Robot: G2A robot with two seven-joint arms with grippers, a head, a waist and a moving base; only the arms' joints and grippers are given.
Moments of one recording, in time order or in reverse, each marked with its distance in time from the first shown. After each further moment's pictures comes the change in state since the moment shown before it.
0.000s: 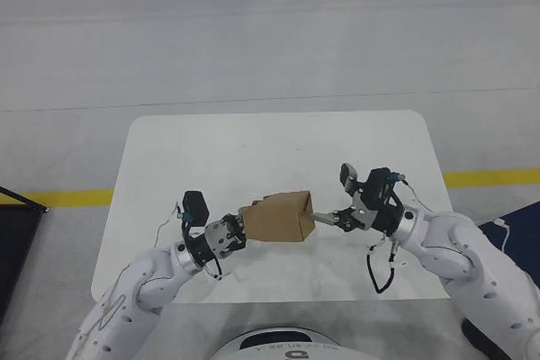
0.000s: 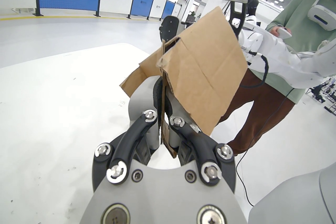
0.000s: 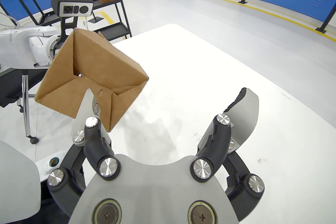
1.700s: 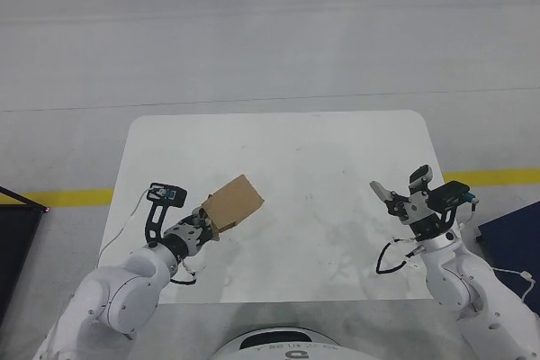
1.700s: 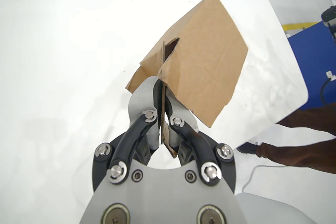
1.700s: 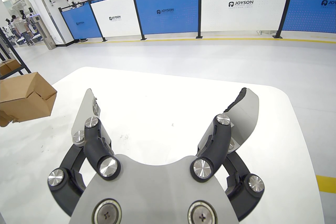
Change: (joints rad) left arm 0.189 0.004 -0.235 -0.518 -0.031 0.885 -0.910; right arm -0.285 -0.054 0.142 0.094 -0.083 0.403 -0.495
